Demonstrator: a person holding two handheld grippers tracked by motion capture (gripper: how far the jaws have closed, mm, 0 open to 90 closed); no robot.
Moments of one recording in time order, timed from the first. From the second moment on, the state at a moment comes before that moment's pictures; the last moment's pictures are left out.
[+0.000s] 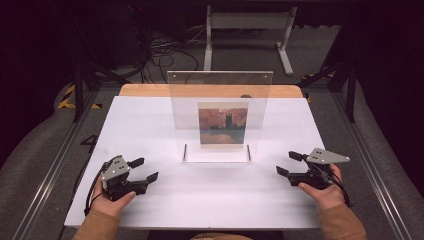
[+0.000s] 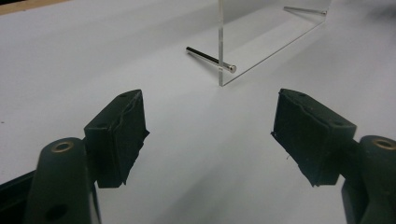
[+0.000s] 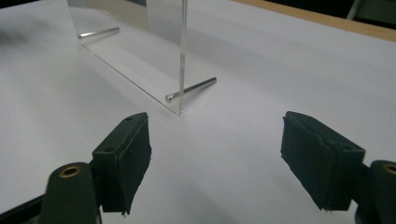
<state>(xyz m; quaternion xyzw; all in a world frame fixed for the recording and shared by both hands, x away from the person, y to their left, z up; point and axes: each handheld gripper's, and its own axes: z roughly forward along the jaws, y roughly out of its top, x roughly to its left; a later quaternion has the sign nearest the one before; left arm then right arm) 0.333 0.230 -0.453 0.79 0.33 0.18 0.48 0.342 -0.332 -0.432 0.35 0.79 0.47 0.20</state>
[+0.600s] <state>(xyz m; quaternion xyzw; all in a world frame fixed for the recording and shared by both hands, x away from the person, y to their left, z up) 0.334 0.223 -0.457 0.79 0.33 0.16 0.49 0.345 -0.328 -0.445 0.36 0.78 0.47 0.18</state>
